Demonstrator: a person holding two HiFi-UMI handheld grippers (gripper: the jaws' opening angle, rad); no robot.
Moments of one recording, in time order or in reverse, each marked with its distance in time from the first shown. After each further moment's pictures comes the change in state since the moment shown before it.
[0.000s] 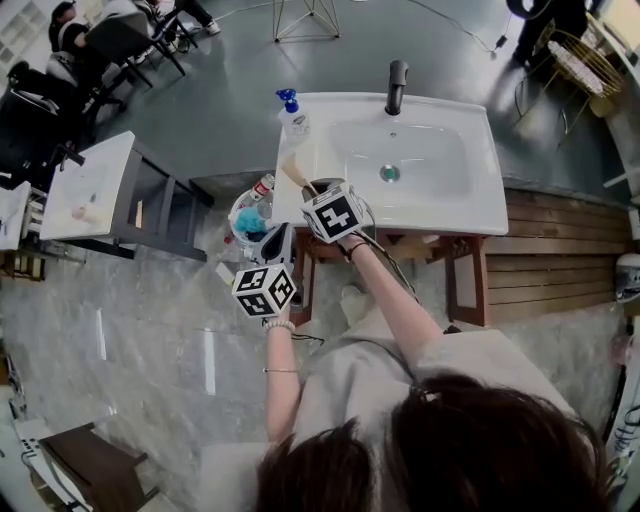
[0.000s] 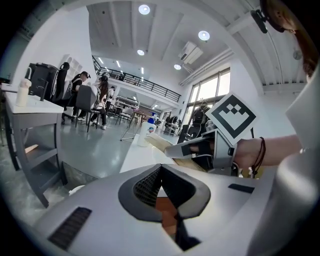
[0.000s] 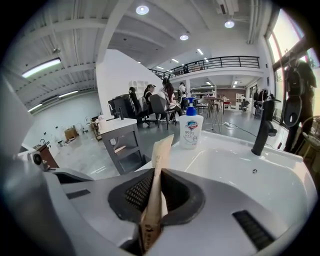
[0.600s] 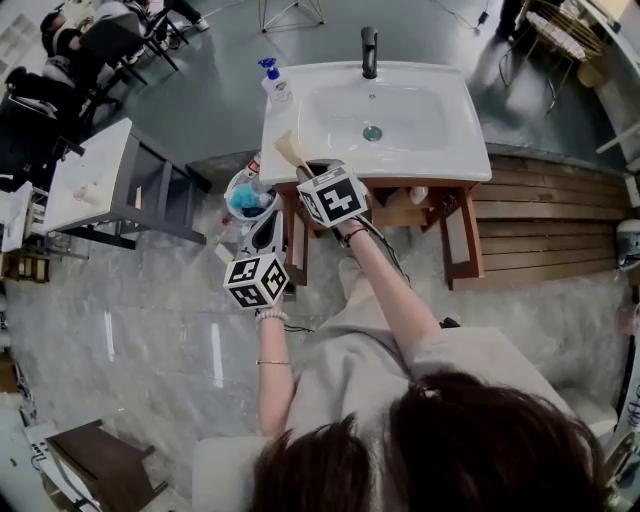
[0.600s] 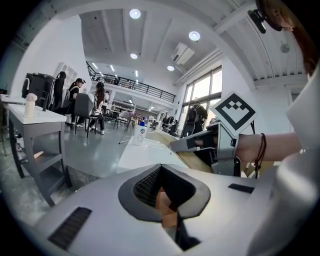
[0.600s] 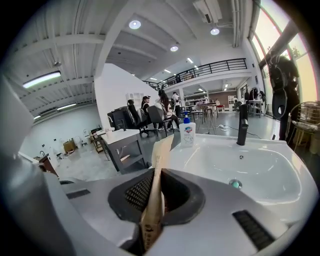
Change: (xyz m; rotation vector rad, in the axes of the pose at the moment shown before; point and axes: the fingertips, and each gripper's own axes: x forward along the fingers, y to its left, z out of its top) left arm -0.081 -0.044 -0.021 0.068 -0.013 -0.011; right arm -0.086 0.039 -0.026 0.088 -0.099 -0.013
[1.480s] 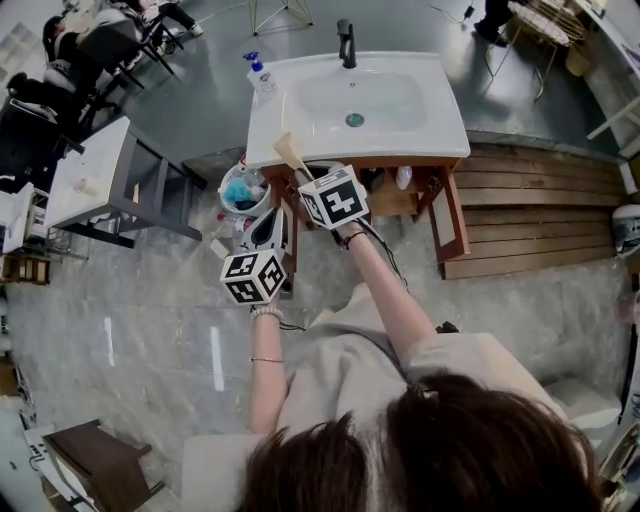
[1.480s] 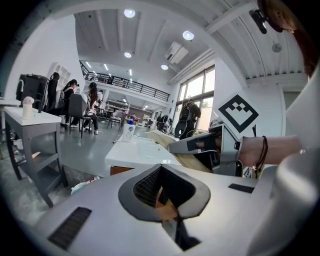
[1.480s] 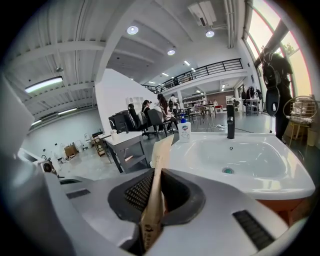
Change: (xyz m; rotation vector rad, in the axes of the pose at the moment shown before) left arm -0.036 -0.060 -0.023 0.040 0.015 -0.057; right arm -0.070 0.012 -0.039 0.031 -0.032 0.006
